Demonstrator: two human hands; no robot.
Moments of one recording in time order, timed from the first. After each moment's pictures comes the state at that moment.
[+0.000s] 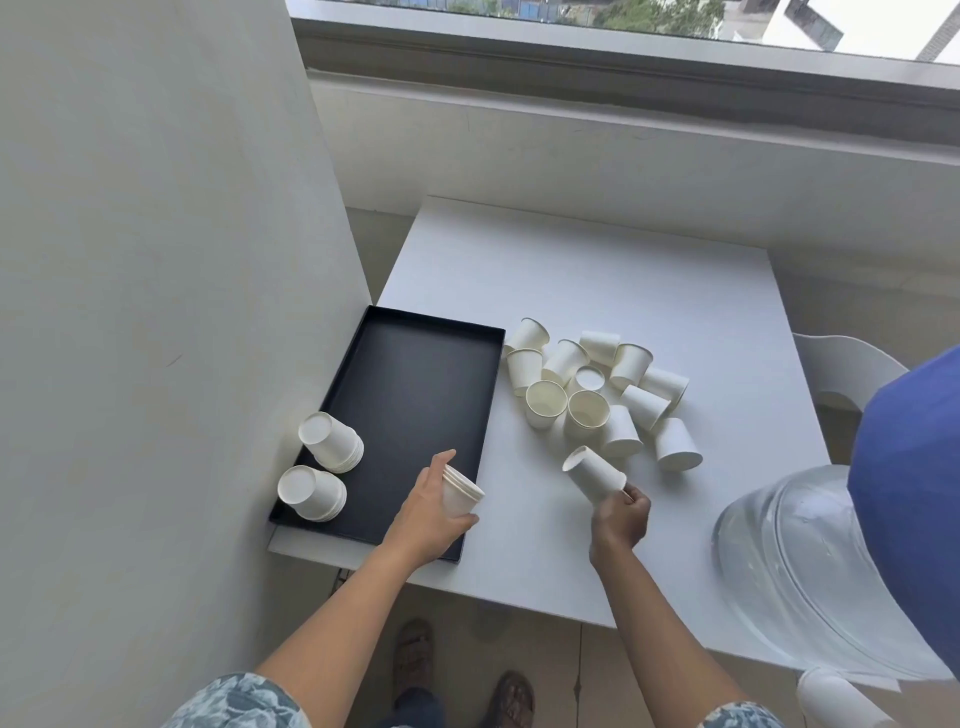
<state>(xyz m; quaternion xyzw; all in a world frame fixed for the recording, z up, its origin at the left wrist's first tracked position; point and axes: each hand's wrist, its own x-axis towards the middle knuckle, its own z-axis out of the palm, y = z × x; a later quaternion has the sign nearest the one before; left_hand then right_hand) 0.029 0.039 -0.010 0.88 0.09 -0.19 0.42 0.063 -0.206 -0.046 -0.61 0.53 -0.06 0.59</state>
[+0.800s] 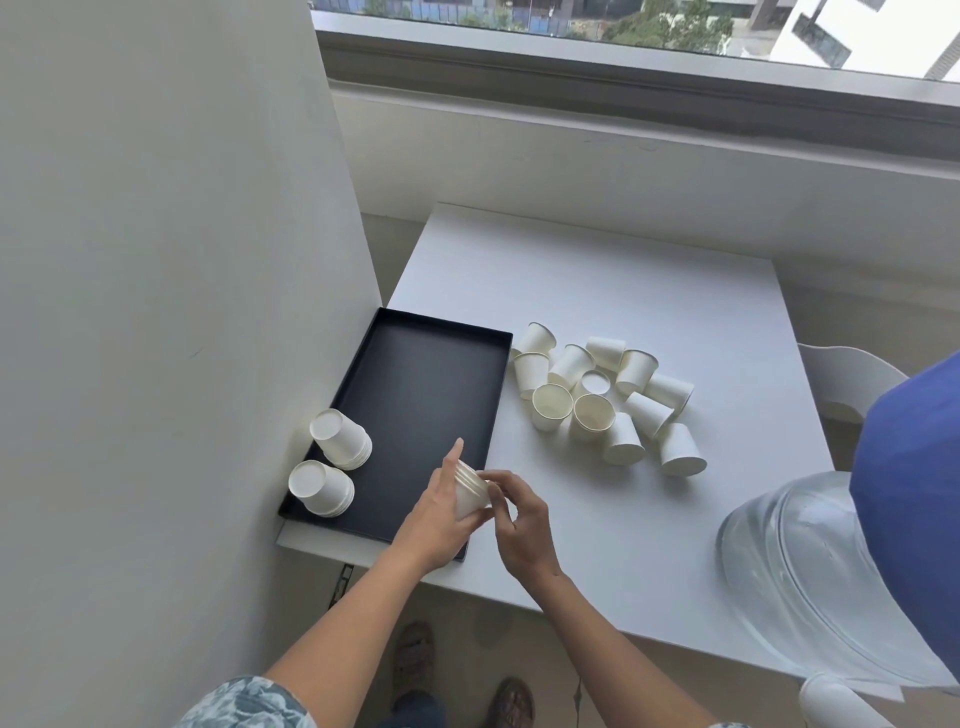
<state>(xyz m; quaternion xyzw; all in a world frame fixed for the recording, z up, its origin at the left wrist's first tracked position) 0.016 0.036 -0.001 0.89 0.04 -0.17 0.43 0.018 -0.111 -0.029 -0.81 -0.04 0.00 0.59</state>
